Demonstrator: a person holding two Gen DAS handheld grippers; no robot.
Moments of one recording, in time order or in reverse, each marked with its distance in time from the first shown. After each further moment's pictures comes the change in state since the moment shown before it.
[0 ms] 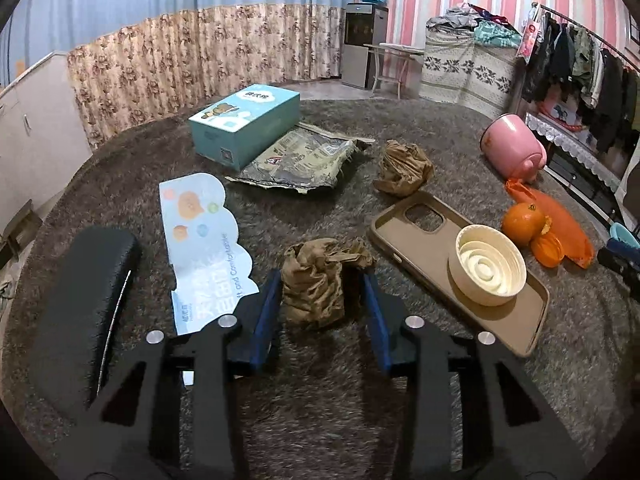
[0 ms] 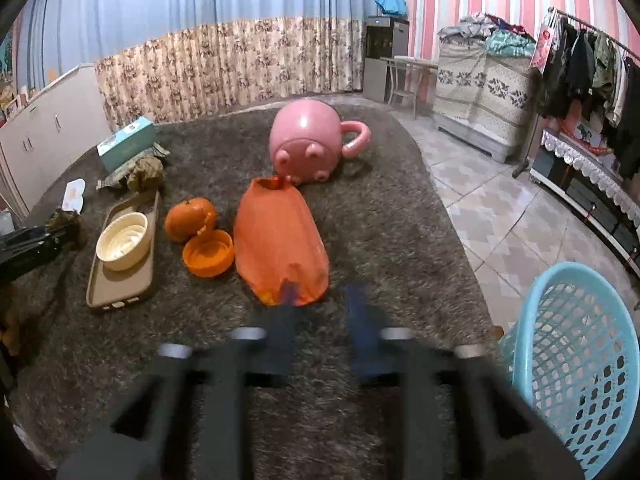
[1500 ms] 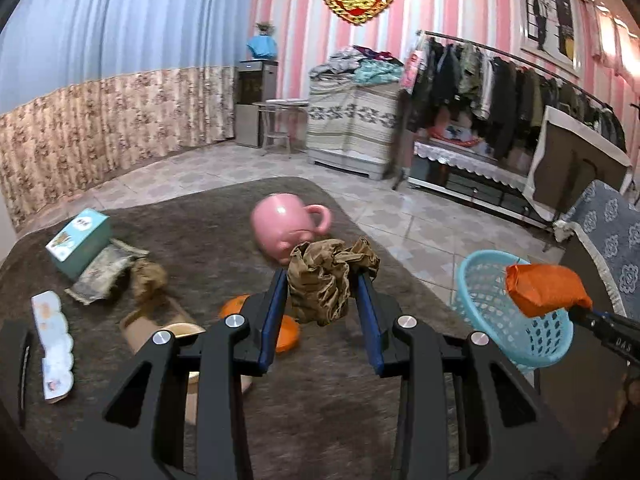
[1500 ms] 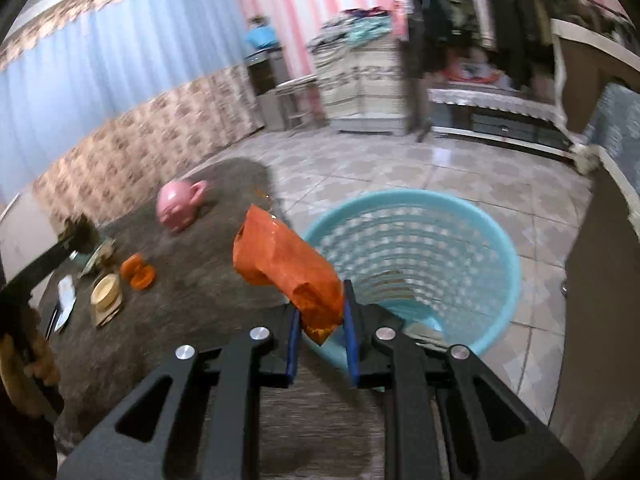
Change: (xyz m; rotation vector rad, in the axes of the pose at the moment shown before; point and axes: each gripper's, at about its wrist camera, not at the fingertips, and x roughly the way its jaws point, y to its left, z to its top) left arm -0.082 -0.194 0.031 0.176 -0.199 -0.324; right arm -0.158 -0.164 -0.087 0.458 -0.104 -0.185
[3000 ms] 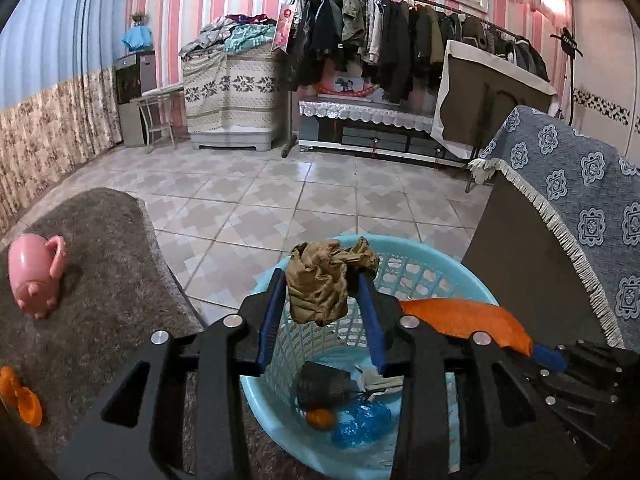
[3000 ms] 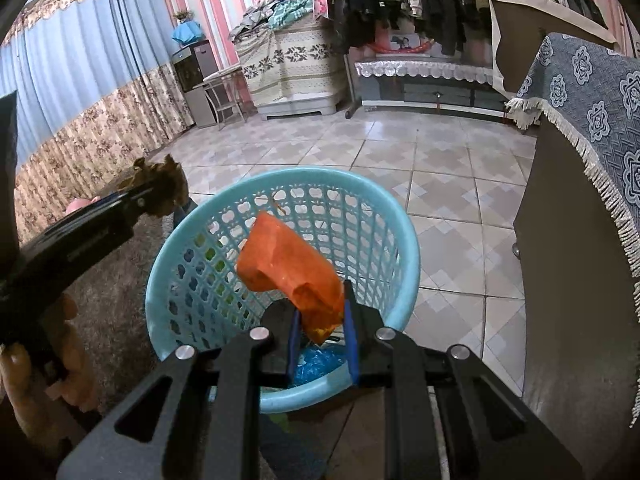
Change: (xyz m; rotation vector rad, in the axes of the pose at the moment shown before) left arm 0.127 -0.226 -0.003 0.209 0.120 -0.313; right arm 0.044 -0.069 0.001 0.100 0.075 -0.181
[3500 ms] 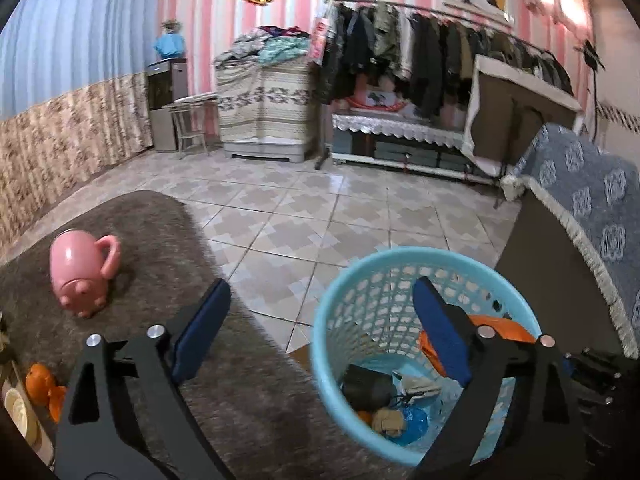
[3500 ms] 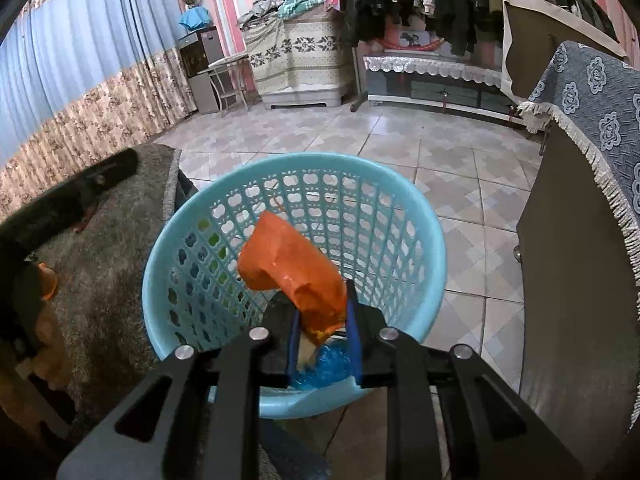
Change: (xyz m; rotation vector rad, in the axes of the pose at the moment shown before) left arm -0.029 0.040 0.001 -0.051 -0.065 0.119; right arm 0.014 0.019 -0.005 -0.058 0.023 -0.011
